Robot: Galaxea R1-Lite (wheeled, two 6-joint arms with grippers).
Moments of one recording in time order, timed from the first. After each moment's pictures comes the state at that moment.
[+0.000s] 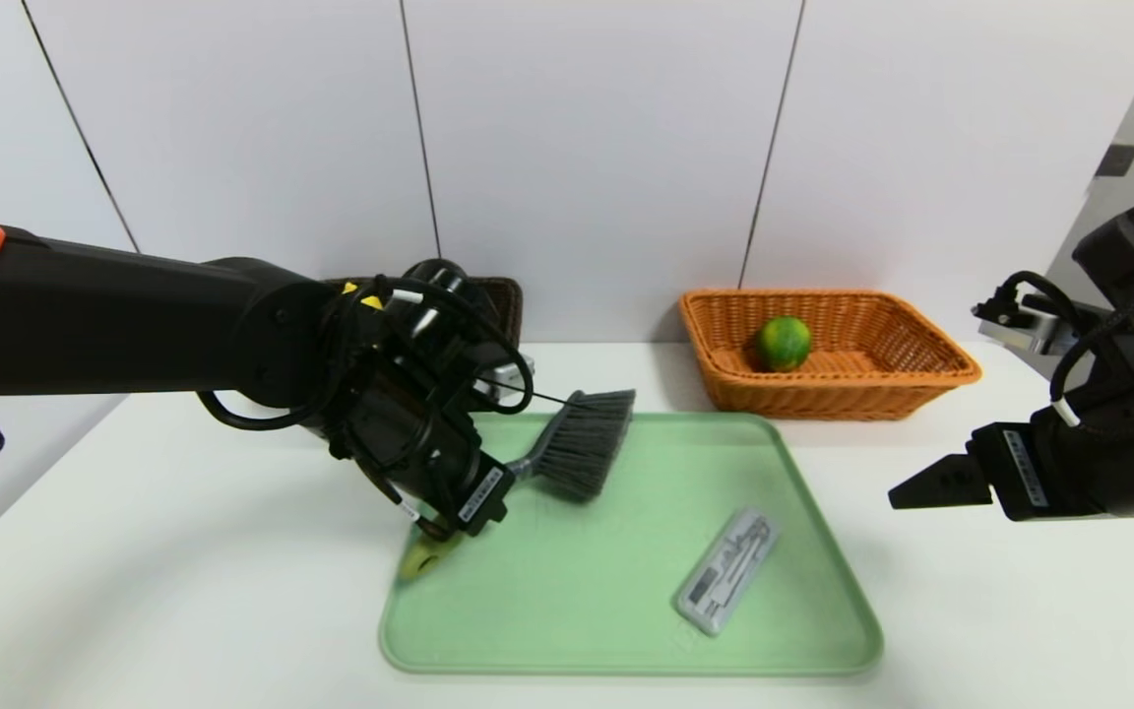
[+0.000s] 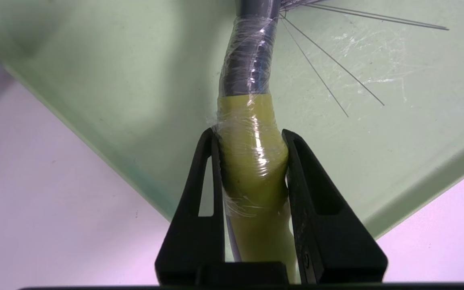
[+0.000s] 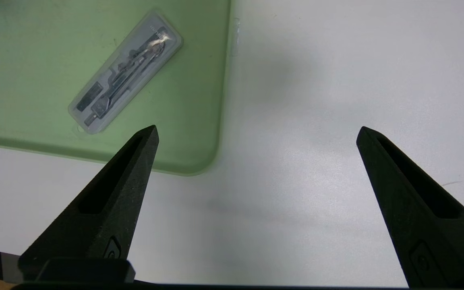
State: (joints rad) left arm -0.58 1.90 -1.41 0.53 -0.10 0.08; right arm 0.28 1.47 -1.18 0.72 0.03 0.20
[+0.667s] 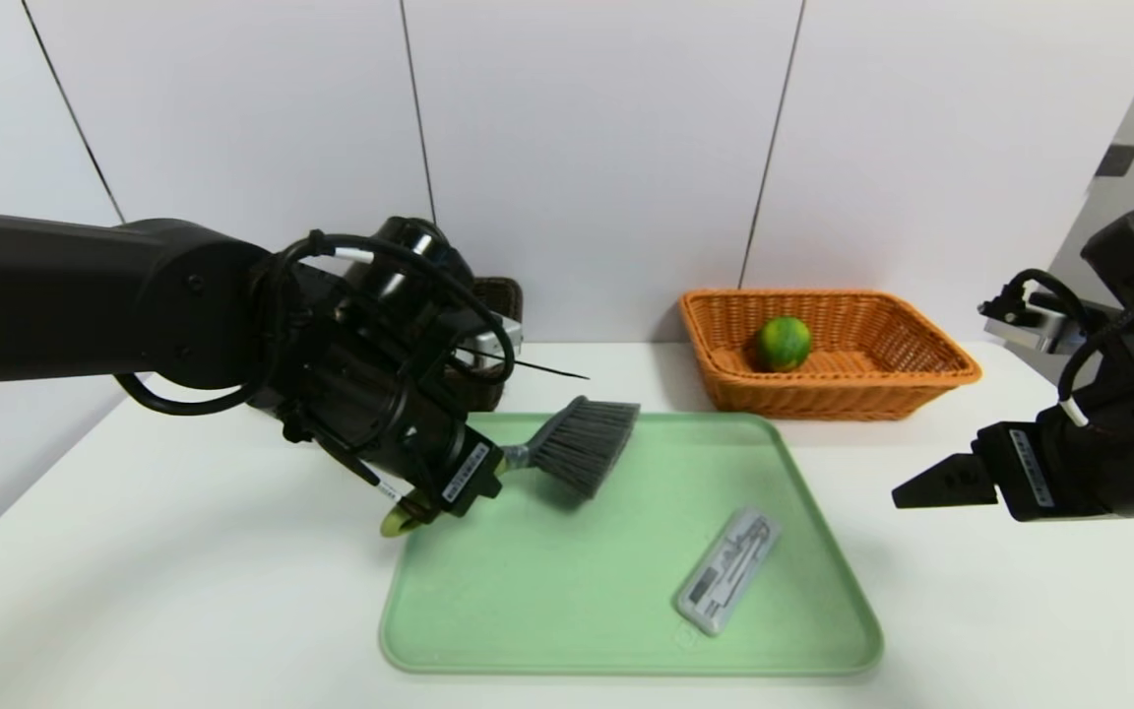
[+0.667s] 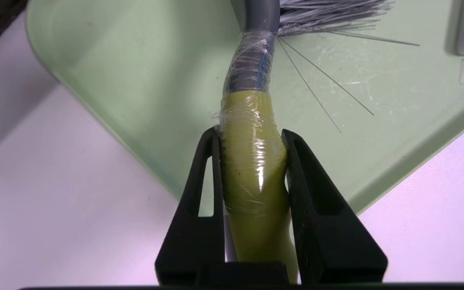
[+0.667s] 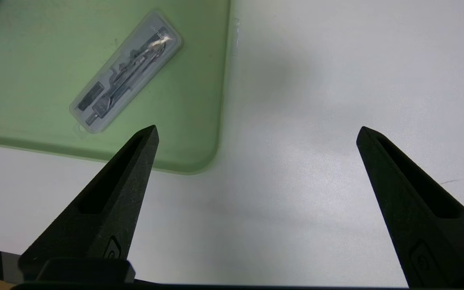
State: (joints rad) left arm -0.59 1.82 -1.42 0.53 -0.10 0.09; right arm 0.27 1.46 -1.18 0.72 0.03 0.20
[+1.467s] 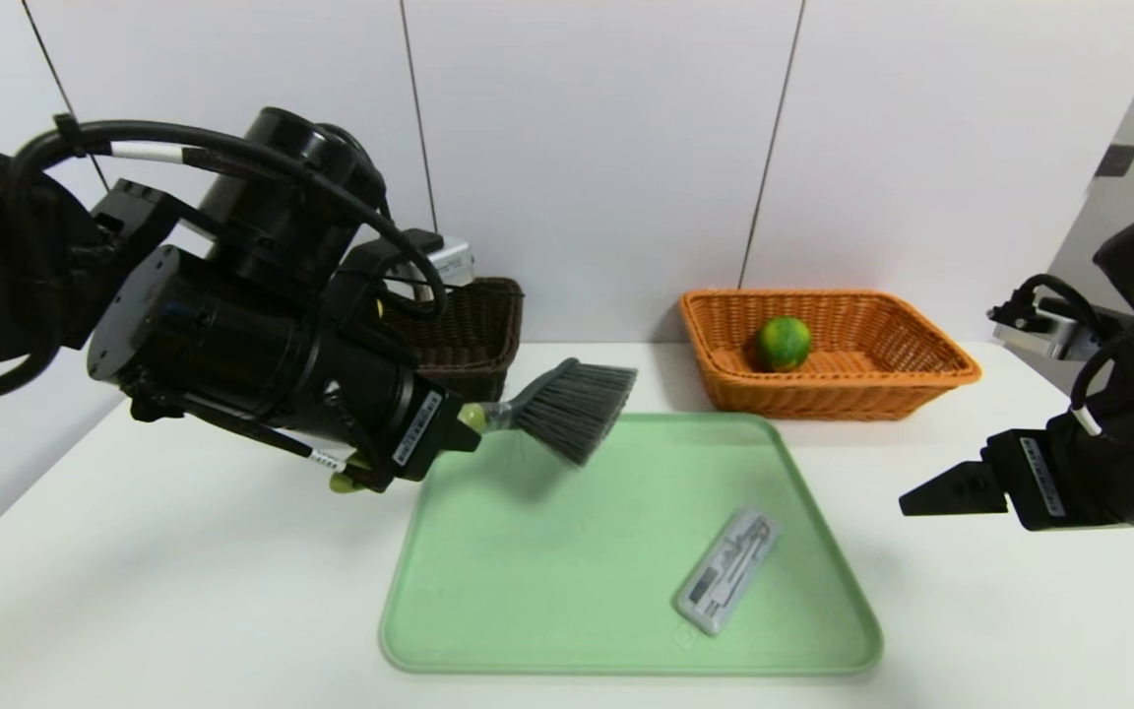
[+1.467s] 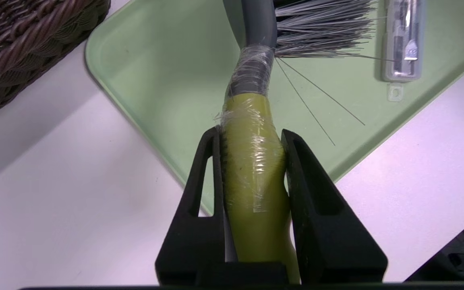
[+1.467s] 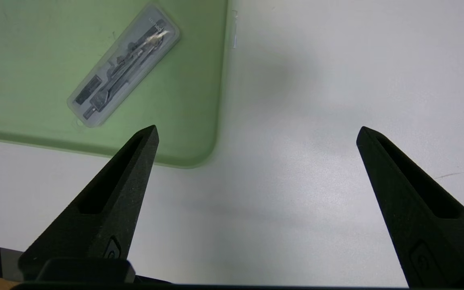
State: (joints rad) left arm -0.59 1.64 -1.41 0.53 -0.10 0.03; right arm 0.27 1.44 -1.16 0.72 0.03 0.20
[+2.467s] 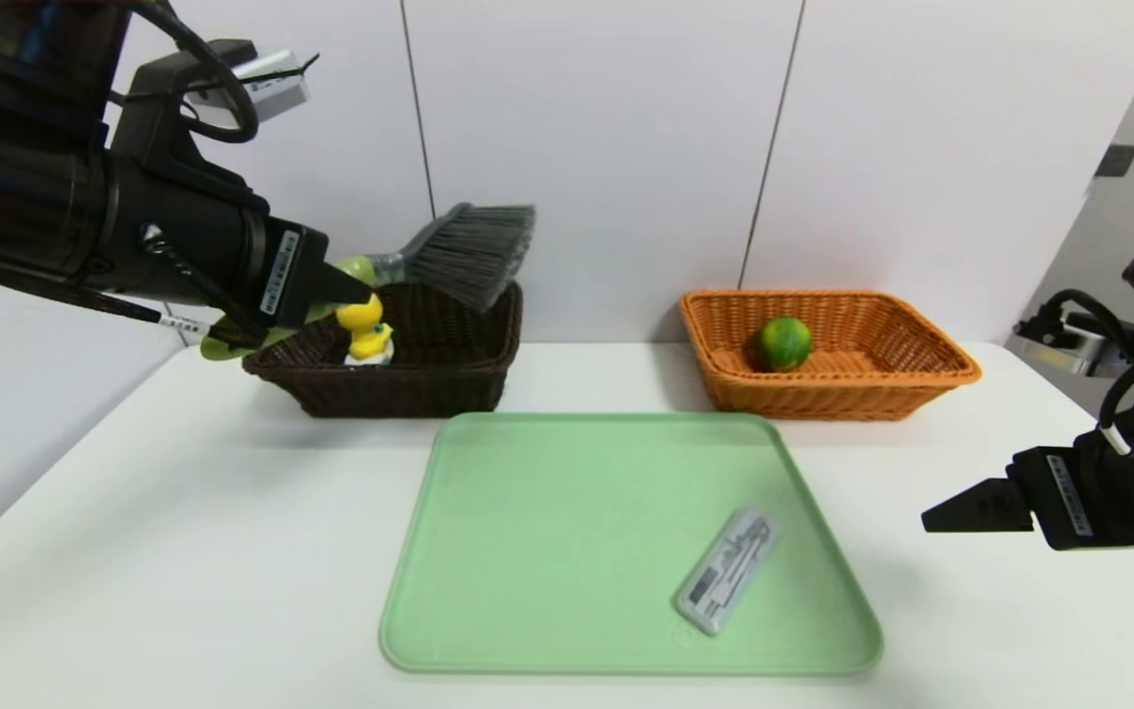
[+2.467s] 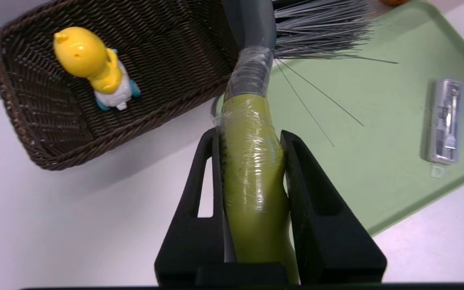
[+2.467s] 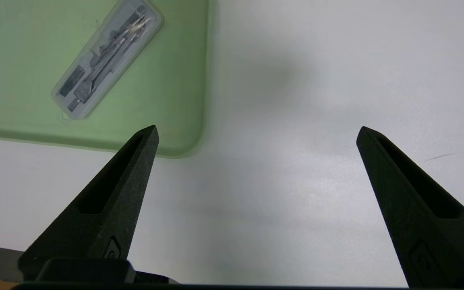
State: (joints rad) left arm -0.41 1.54 -1.58 0.57 -0.02 0.07; right arm 0.24 1.41 -1.11 0.72 0.02 0.20
